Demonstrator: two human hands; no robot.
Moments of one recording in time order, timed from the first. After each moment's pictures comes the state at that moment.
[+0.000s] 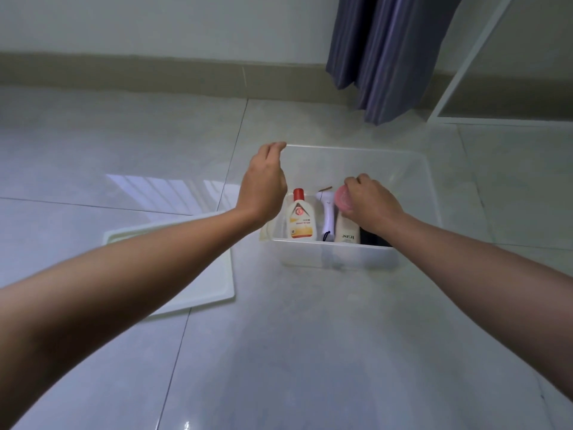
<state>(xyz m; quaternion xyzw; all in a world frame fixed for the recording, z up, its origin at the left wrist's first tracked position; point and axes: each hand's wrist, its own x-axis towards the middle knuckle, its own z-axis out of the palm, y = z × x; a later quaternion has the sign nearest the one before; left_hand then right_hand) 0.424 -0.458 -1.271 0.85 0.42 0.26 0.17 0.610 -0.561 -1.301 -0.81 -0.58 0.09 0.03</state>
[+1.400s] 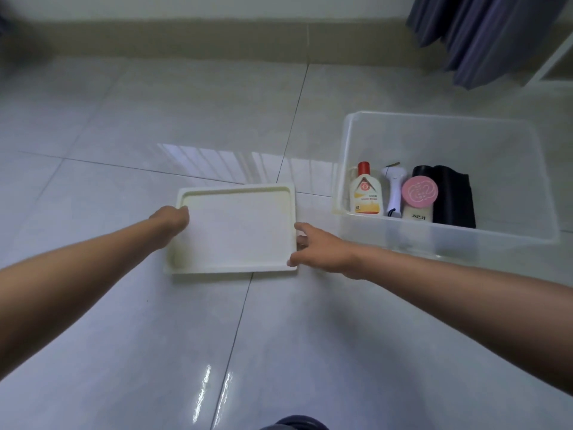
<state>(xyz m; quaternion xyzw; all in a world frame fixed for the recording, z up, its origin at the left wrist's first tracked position) 0.142 -0.402 -1.322 0.51 0.81 -0.06 0.29 0.407 -0.567 -1.308 -0.63 -0.44 0.63 0.15</state>
